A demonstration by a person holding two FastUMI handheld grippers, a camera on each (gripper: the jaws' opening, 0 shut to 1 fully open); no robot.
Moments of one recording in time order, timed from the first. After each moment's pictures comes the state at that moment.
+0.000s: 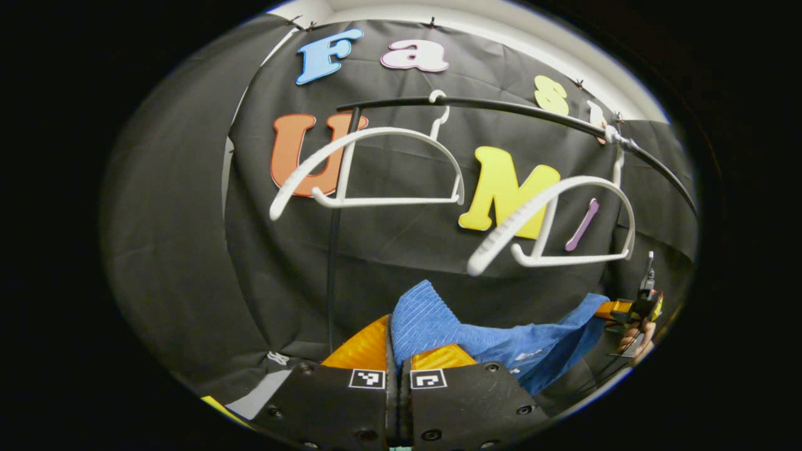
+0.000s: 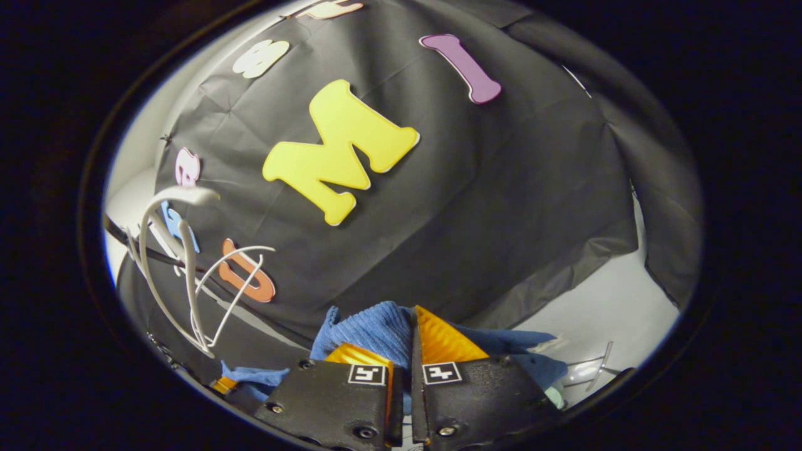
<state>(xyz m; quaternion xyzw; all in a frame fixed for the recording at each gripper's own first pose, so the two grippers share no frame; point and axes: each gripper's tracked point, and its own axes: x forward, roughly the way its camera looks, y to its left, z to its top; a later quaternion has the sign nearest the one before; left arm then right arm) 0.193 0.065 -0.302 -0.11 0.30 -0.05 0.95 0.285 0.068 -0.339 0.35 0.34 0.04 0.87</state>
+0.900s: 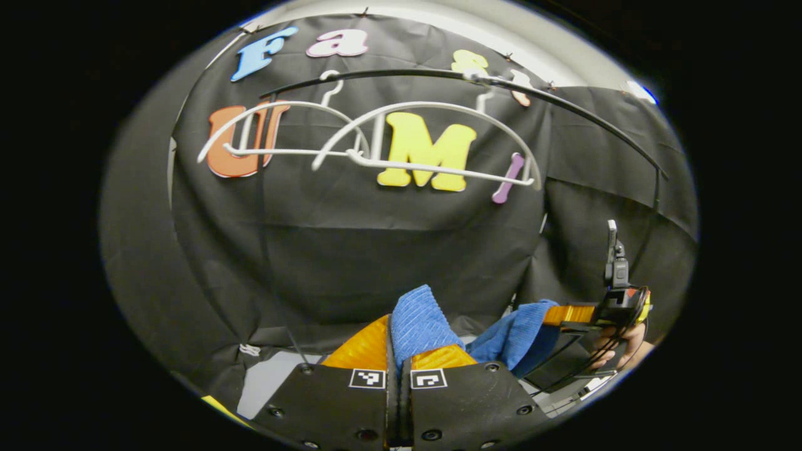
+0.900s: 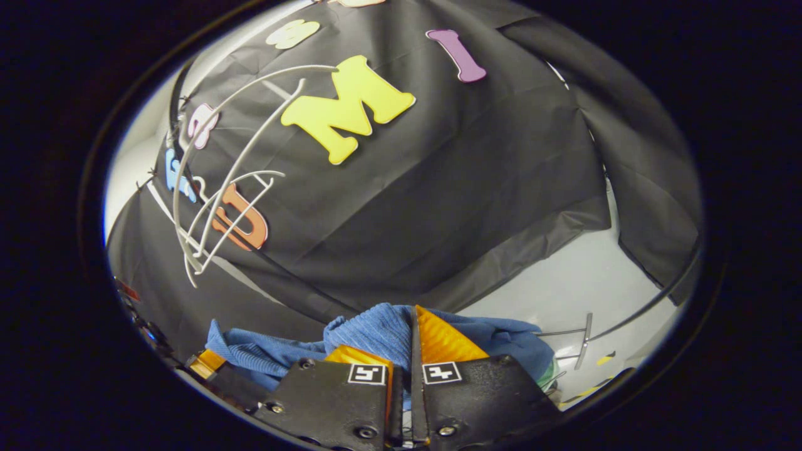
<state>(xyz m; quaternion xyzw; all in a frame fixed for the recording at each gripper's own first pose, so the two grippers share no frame) 0.083 -0.054 -0.297 -0.09 0.32 -0.22 0.92 0.107 0.134 -0.355 0.31 0.39 0.02 0.87</state>
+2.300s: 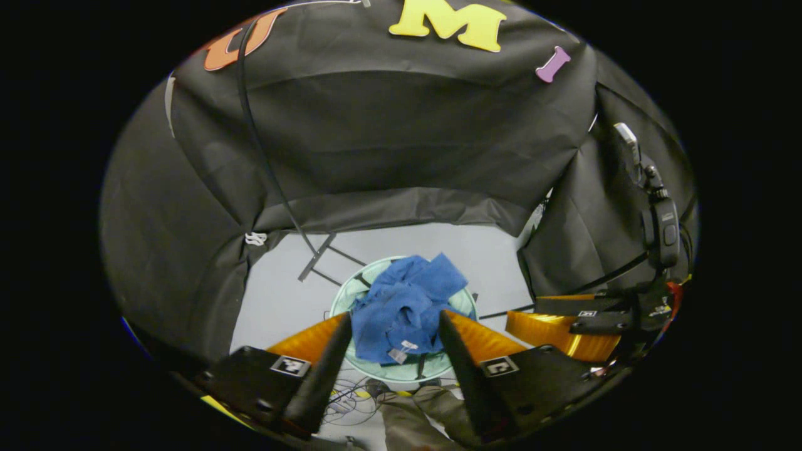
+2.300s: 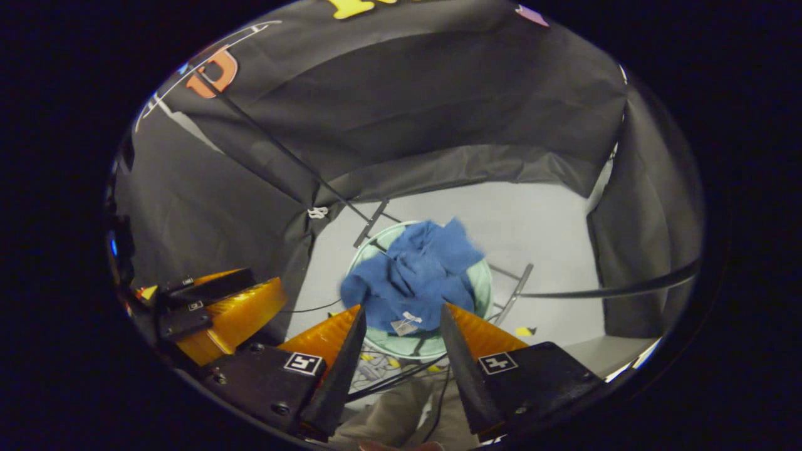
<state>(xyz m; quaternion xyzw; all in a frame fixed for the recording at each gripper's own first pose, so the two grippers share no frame) -0.051 -0.113 -0.489 -0.03 0.60 -0.11 0.79 0.004 0.110 -0.509 0.08 0.64 0.07 0.76</state>
